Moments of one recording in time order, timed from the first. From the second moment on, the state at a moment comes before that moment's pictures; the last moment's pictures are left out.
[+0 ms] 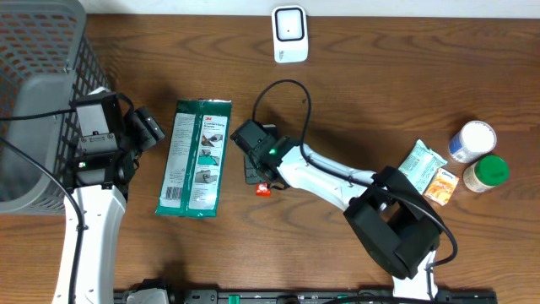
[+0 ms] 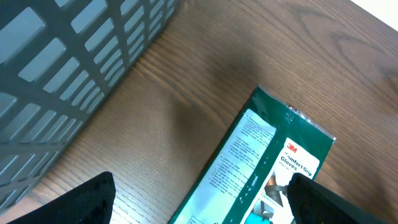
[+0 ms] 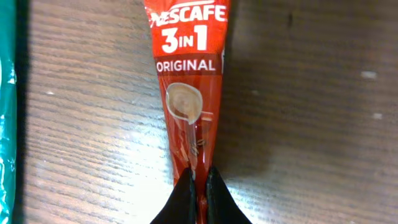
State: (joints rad) left arm 0.14 1.23 0.97 -0.60 -0.09 -0.41; right arm 0.82 2.04 1.34 -0.56 0.06 0.70
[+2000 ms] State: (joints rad) left arm 0.14 1.23 0.97 -0.60 -0.09 -0.41; right arm 0.78 2.00 1.55 -0.79 -0.05 0.22
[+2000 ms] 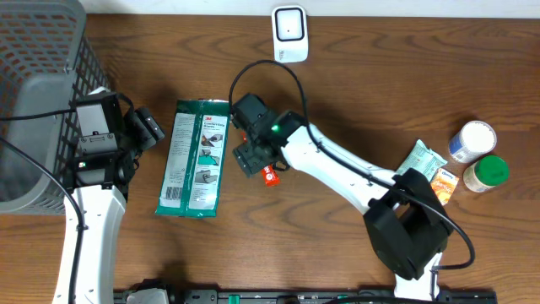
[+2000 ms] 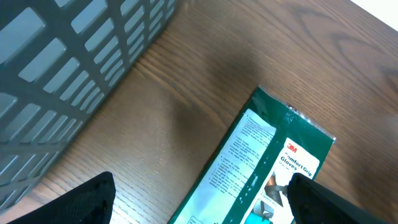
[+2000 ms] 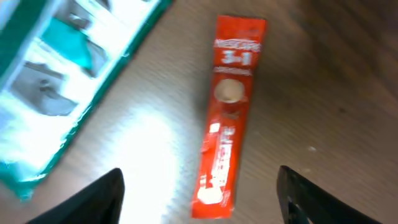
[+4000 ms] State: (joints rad) left arm 0.14 1.23 0.97 -0.60 -0.09 -0.41; right arm 0.82 1.98 1.21 -0.38 0.09 0.28
